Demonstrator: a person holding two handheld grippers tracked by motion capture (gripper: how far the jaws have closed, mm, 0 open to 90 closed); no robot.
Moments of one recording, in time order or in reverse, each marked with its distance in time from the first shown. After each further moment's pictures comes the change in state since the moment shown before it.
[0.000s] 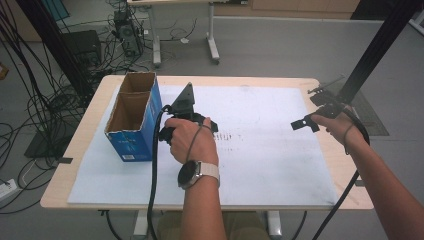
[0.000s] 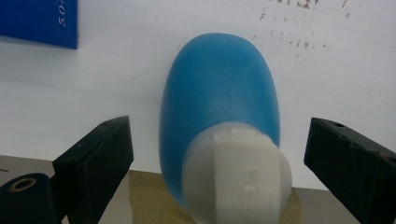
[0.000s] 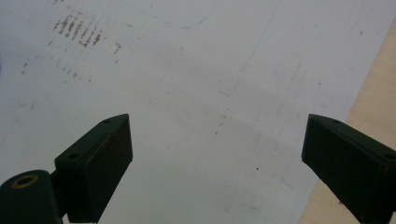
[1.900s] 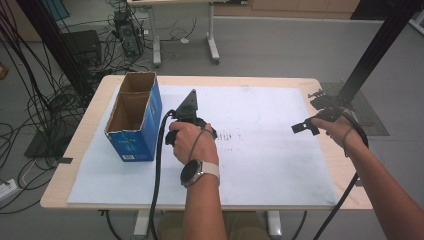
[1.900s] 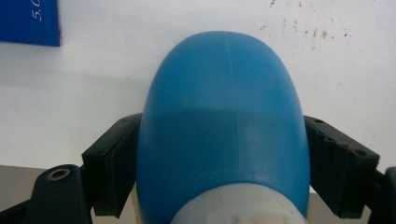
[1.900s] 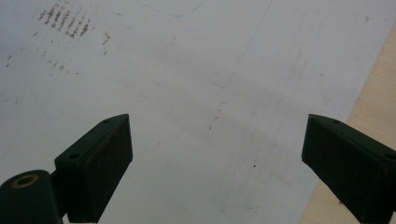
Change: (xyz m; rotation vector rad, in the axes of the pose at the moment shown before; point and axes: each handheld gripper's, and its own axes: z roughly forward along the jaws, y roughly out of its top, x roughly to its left) left arm -0.003 0.008 0.027 0.062 0.022 0.024; right arm -0.009 -0.009 0.013 0.013 0.006 0.007
